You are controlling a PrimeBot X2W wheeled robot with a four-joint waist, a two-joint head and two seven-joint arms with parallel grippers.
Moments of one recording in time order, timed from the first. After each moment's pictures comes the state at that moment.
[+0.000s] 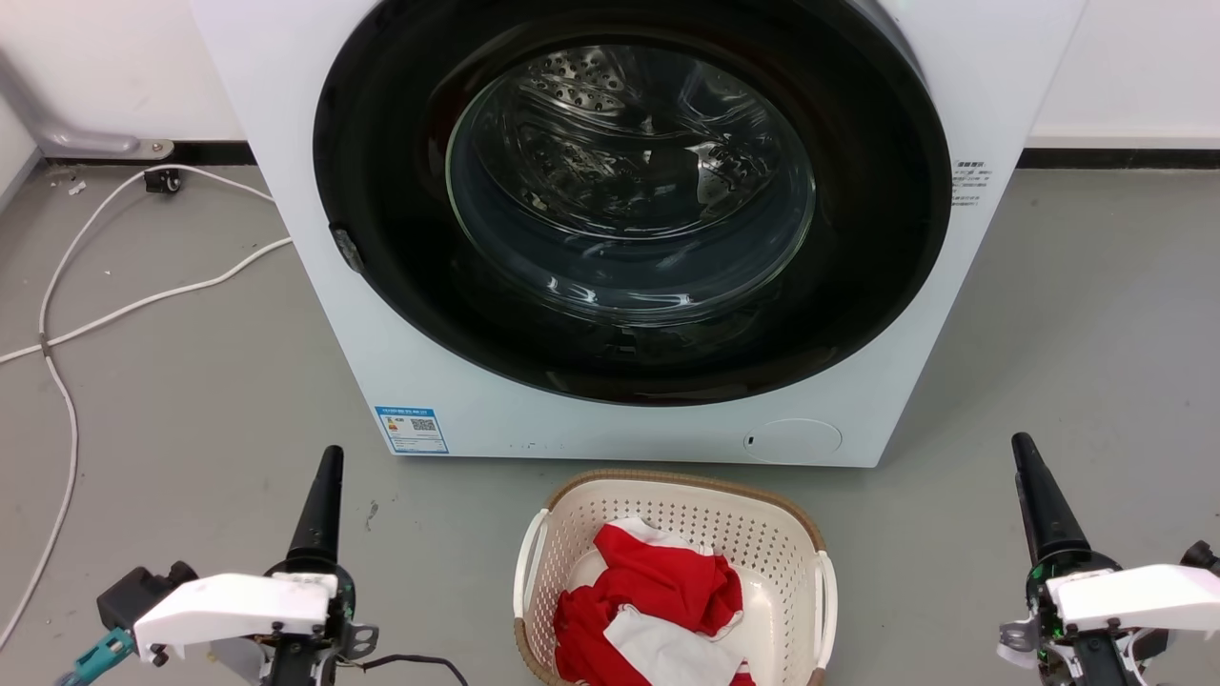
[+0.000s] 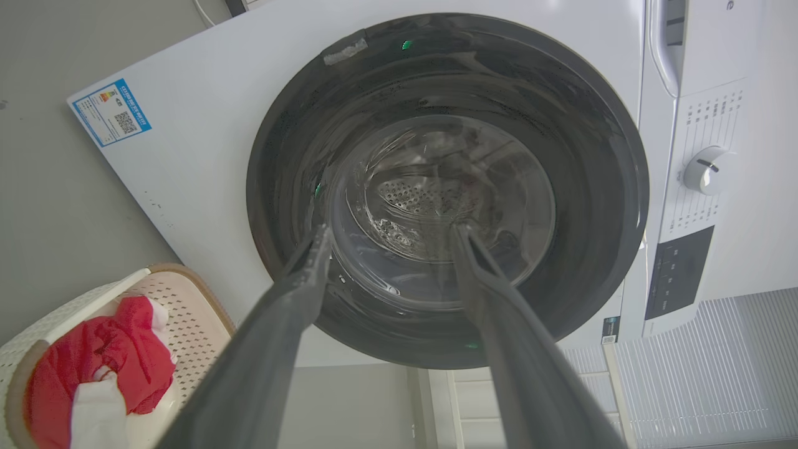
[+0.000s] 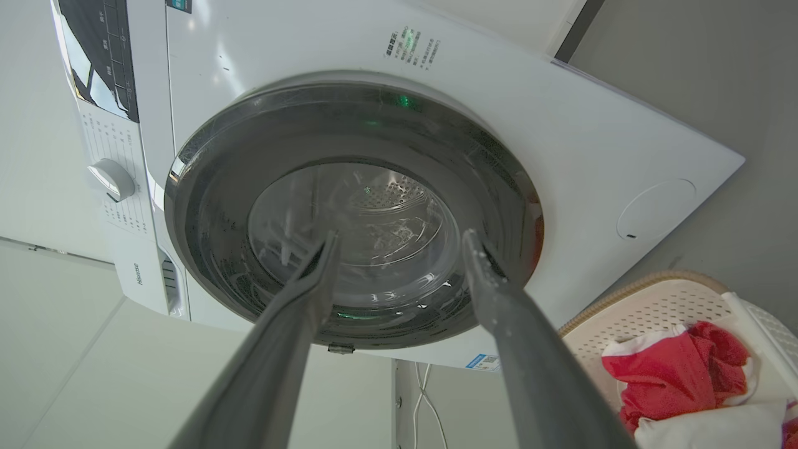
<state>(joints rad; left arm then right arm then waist) -0.07 0.05 0.10 0.19 -1.34 -0.09 0.03 -0.05 -0.05 -0.10 0.19 1.27 0.13 0.03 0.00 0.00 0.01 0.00</state>
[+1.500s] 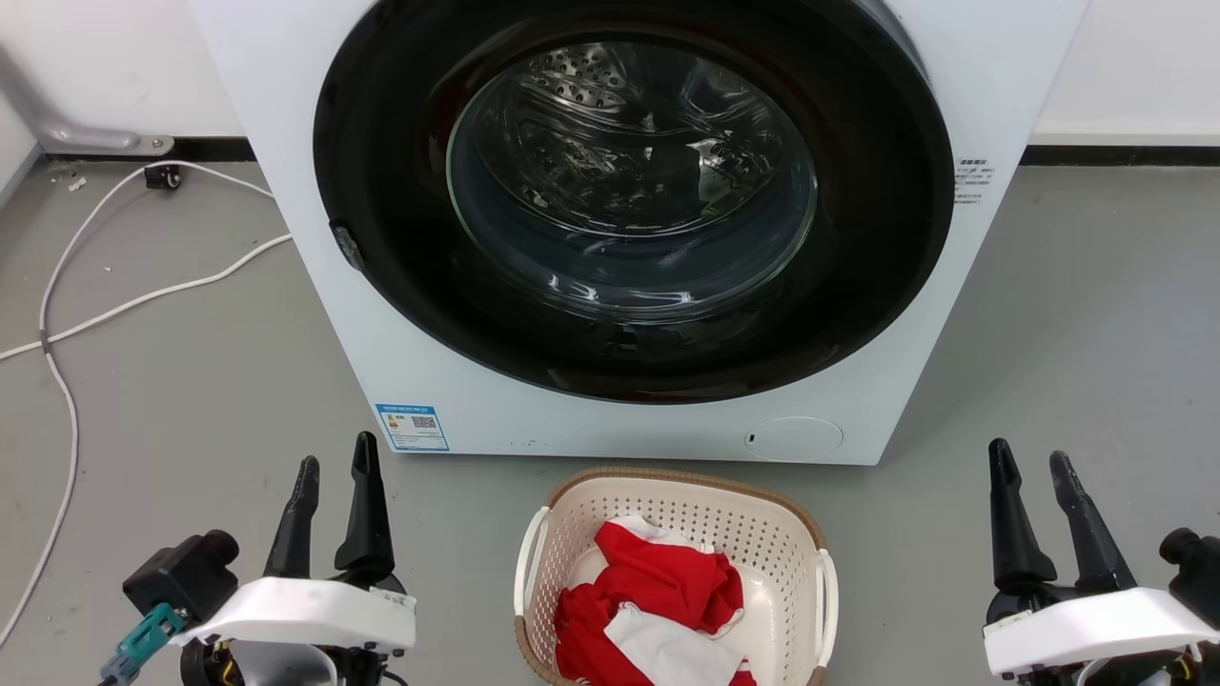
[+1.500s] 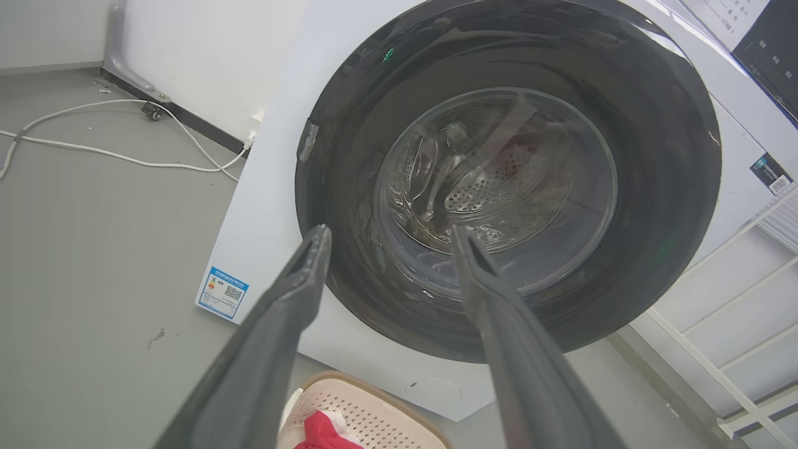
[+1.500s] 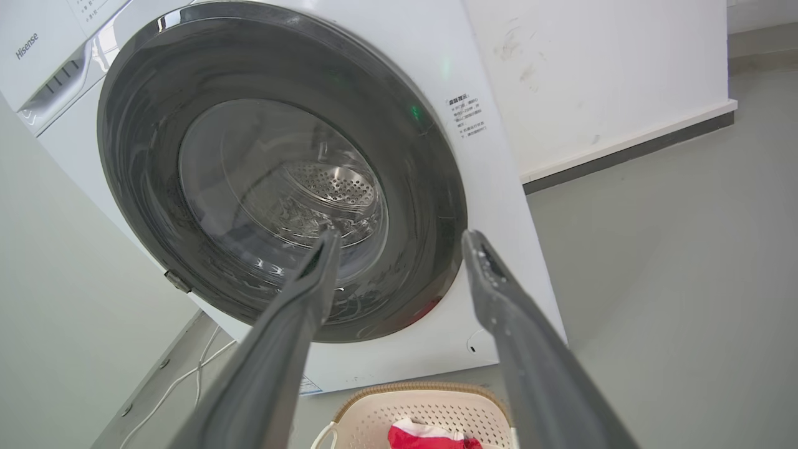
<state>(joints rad) -0.01 0.05 -0.01 0.03 -0.62 -0.01 -0.12 0.05 -0.05 -0.05 0.02 0.49 0.13 -0.12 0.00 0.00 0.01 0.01</state>
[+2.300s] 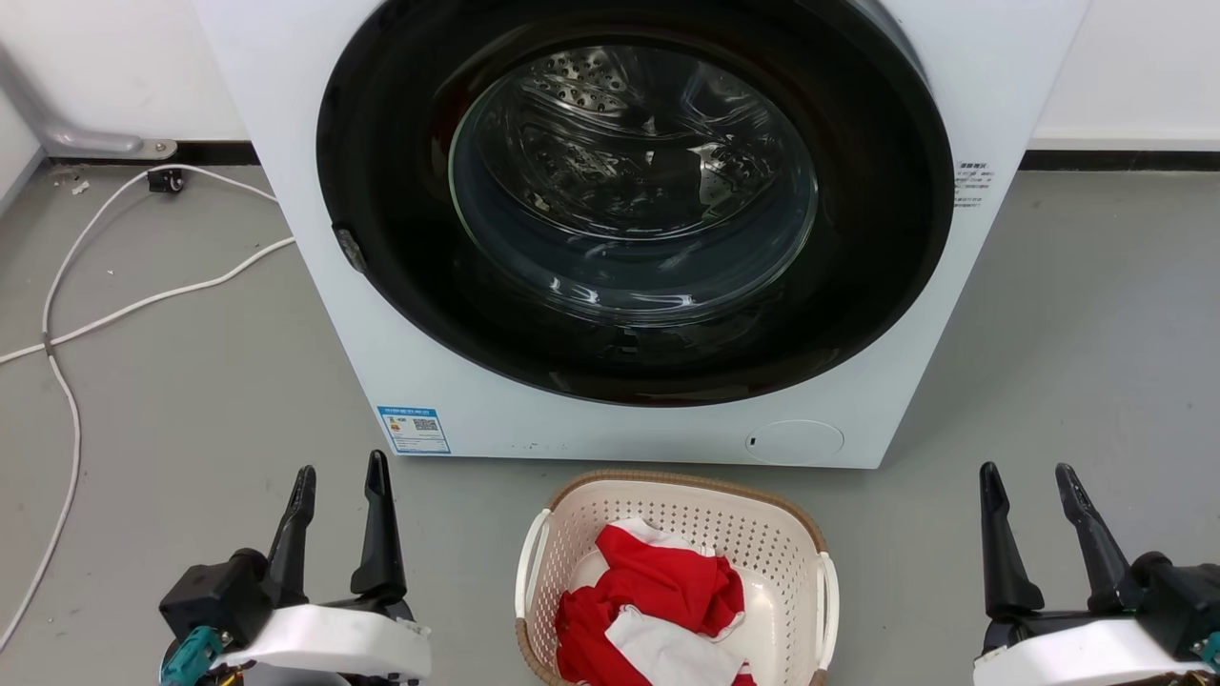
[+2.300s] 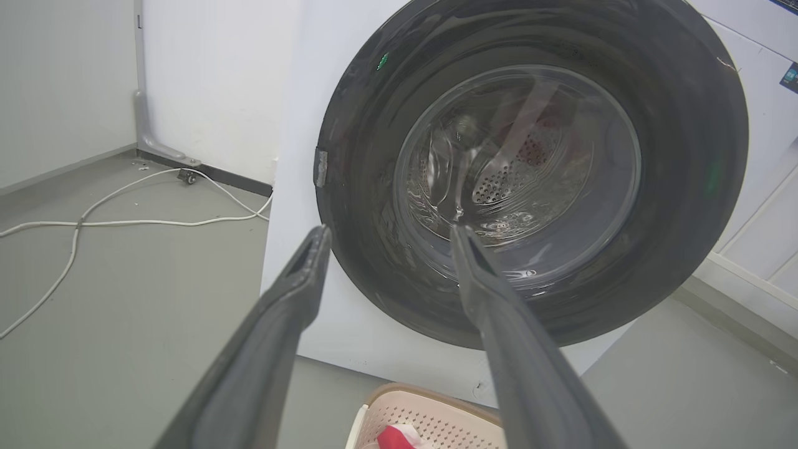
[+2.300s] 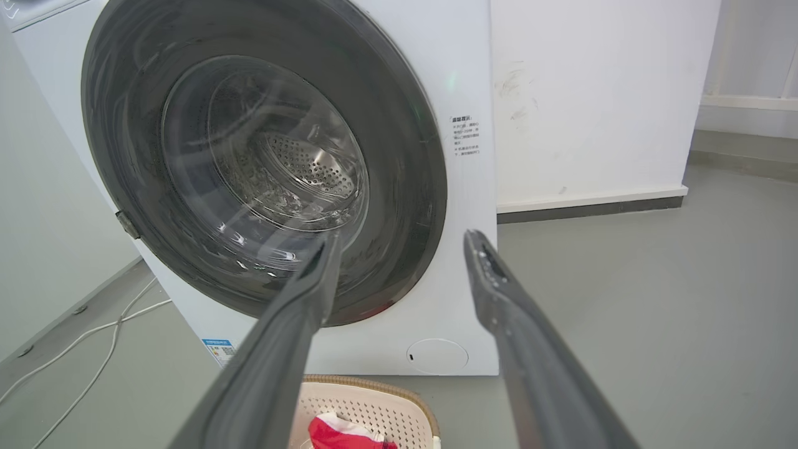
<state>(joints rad) 0.03 0.05 -0.02 0.02 -0.38 -0.01 -0.18 0.09 -0.05 -0.04 -0.01 0.21 0.13 -0.19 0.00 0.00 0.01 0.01</state>
